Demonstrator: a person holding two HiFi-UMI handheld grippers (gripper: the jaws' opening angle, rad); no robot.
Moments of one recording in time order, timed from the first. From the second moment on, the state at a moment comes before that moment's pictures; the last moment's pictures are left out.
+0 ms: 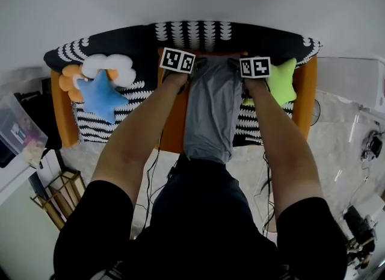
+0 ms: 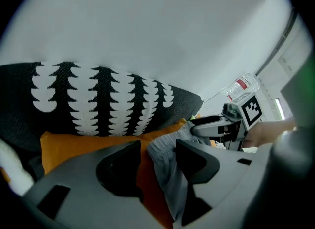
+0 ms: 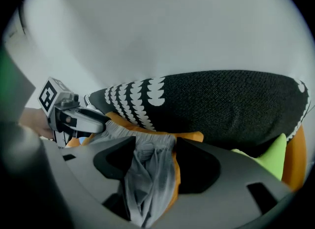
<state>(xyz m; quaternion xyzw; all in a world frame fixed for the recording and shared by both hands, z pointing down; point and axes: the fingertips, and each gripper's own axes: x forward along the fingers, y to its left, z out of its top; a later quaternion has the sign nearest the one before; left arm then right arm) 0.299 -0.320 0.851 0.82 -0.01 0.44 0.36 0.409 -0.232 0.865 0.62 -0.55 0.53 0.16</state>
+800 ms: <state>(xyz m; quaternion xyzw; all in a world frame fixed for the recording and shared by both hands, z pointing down) 0.307 -0.307 0.854 0.82 0.00 0.45 0.36 0.401 -0.235 0.865 0.61 -0.56 0.53 0.18</state>
